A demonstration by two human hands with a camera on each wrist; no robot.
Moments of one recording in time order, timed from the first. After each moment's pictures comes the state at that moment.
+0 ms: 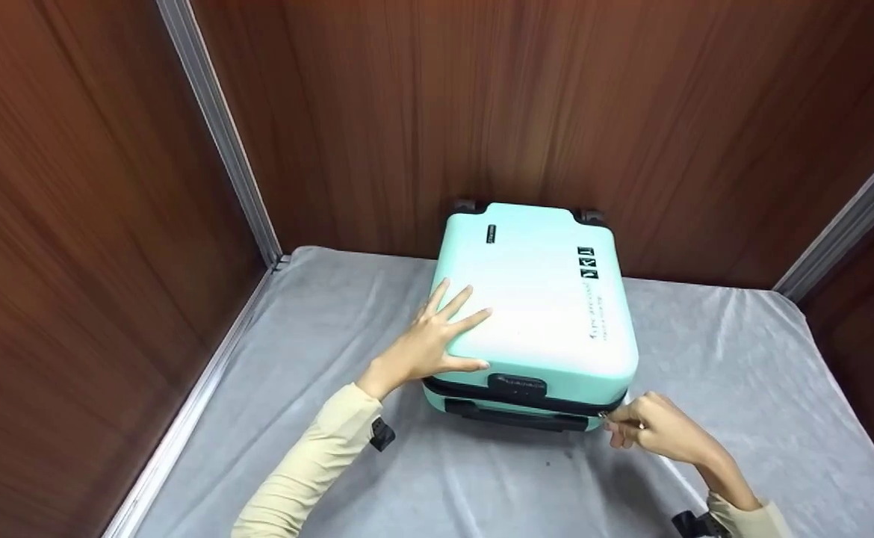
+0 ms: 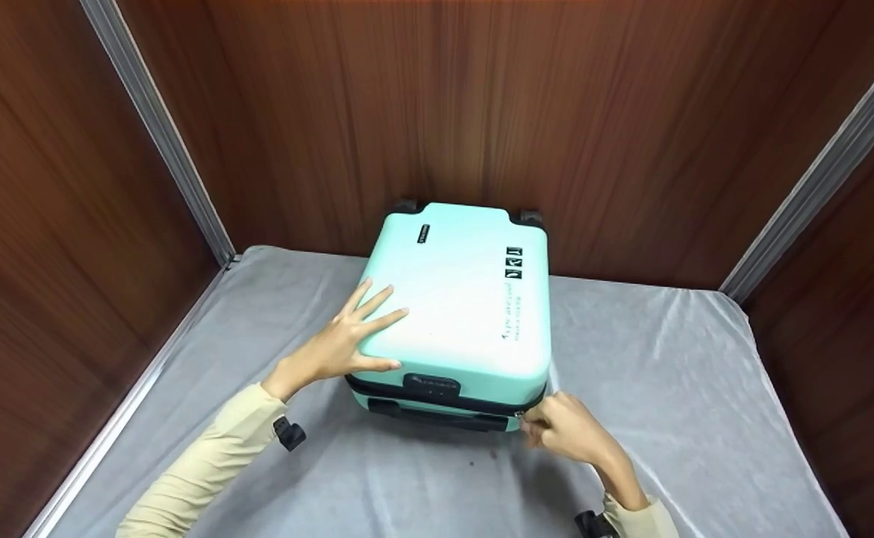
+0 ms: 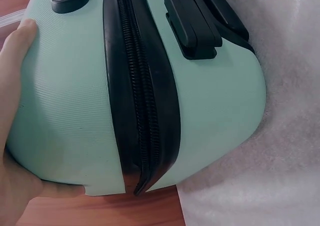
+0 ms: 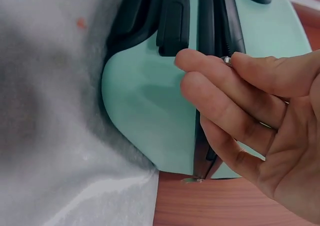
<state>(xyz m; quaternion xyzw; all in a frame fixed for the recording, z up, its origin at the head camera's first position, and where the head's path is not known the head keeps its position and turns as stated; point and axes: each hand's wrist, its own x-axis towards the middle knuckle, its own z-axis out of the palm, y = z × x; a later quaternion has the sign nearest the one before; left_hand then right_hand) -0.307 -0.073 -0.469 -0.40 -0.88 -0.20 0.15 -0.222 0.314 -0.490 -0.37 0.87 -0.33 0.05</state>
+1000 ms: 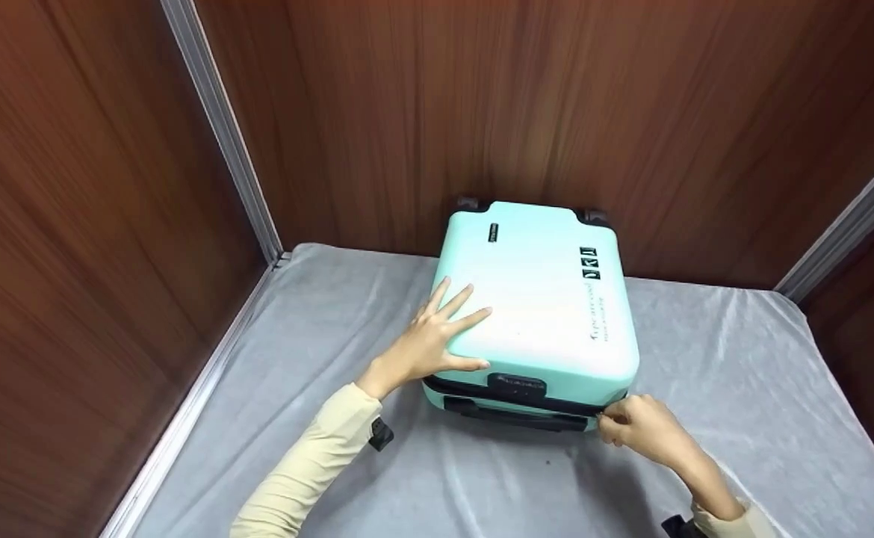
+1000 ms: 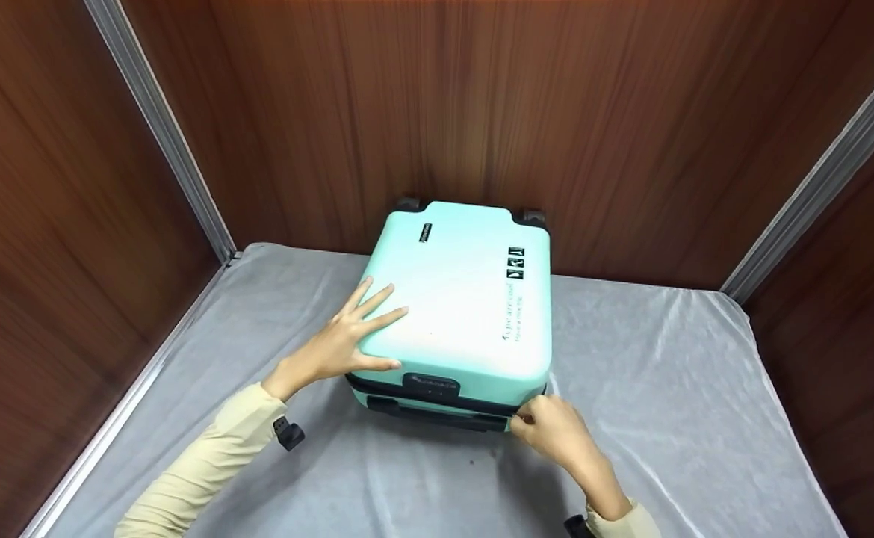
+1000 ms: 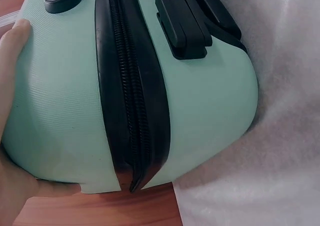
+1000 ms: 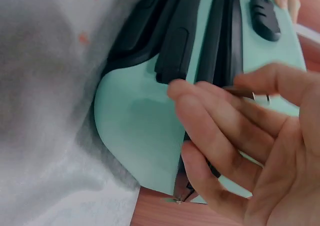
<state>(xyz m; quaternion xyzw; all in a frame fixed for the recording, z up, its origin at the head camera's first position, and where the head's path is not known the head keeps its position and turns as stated) -0.307 -0.073 -0.469 -0.39 -0.88 -0.23 0.15 -0.214 0.285 -0.478 -0.23 0.94 -0.26 0.04</state>
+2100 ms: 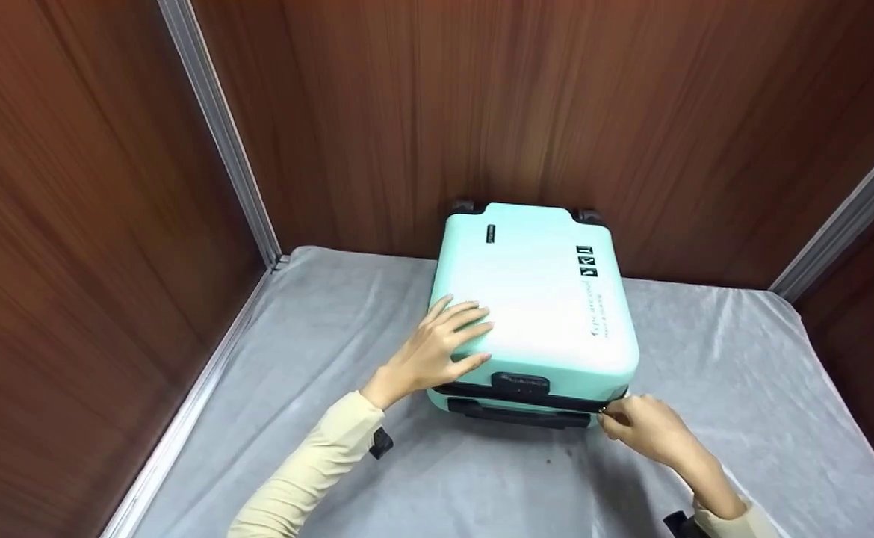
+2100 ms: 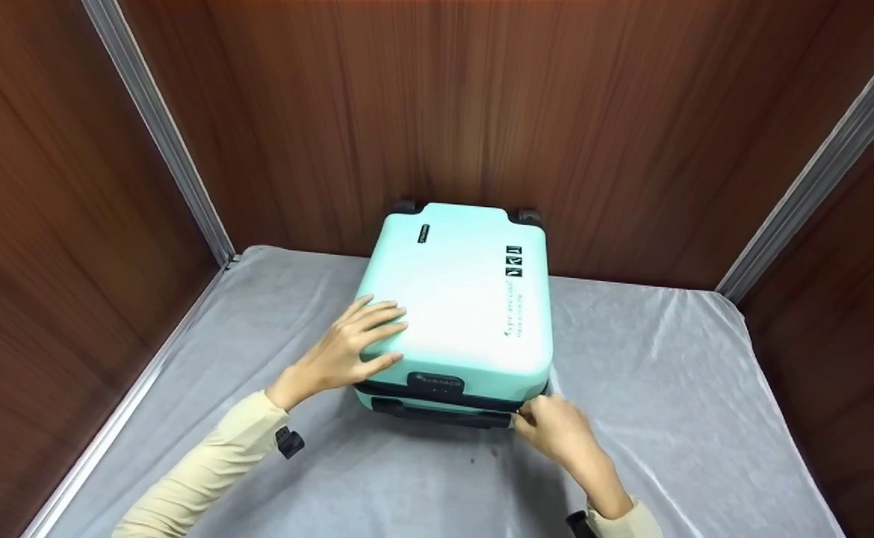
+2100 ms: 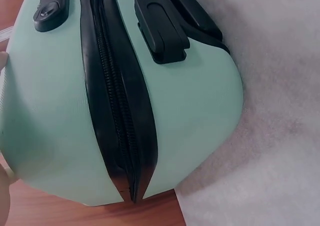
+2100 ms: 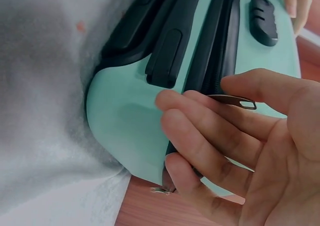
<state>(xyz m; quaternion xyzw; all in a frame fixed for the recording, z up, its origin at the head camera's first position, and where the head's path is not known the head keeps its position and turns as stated) -0.304 -0.066 -0.476 -0.48 -0.79 -0.21 0.30 -0.210 0.282 -0.476 -0.22 0.95 -0.20 0.01</state>
